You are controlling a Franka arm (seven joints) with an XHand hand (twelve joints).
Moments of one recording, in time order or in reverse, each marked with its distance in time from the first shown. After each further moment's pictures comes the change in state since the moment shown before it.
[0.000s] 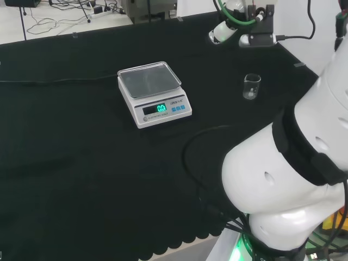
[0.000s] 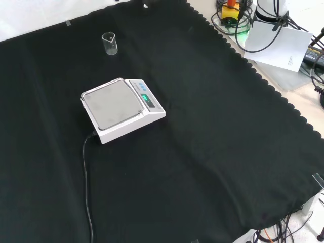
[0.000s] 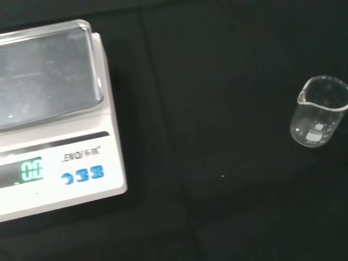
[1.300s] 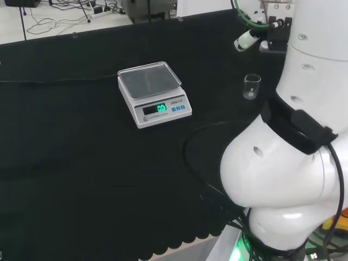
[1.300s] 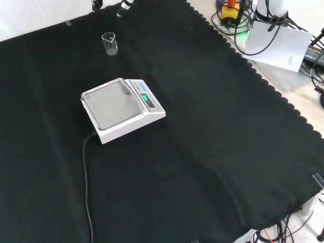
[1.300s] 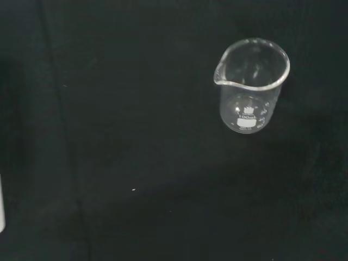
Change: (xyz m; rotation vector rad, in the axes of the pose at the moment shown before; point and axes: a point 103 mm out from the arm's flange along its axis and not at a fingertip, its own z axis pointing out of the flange) arm -0.095 0.096 0.056 0.122 0.077 0.101
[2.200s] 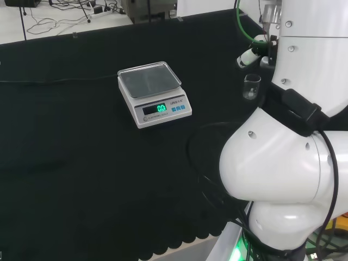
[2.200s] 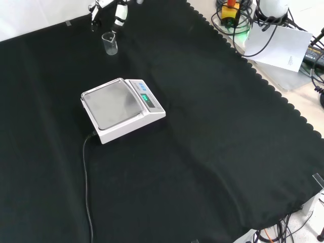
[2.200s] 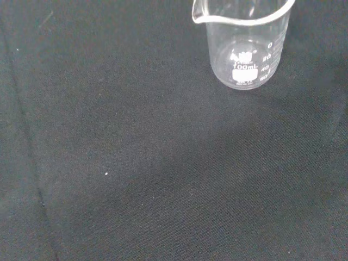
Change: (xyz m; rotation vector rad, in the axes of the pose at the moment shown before) arm -0.021 0.050 0.056 0.112 0.088 0.014
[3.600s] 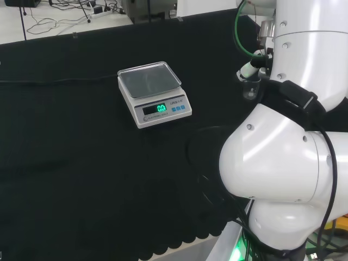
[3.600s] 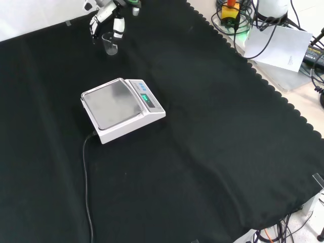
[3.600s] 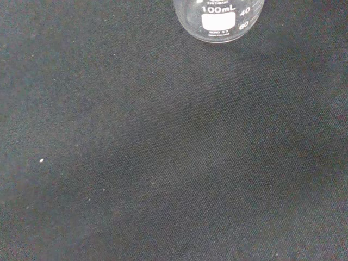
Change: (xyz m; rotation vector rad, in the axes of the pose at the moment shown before) arm -0.017 0.041 0.039 0.108 -0.011 0.058
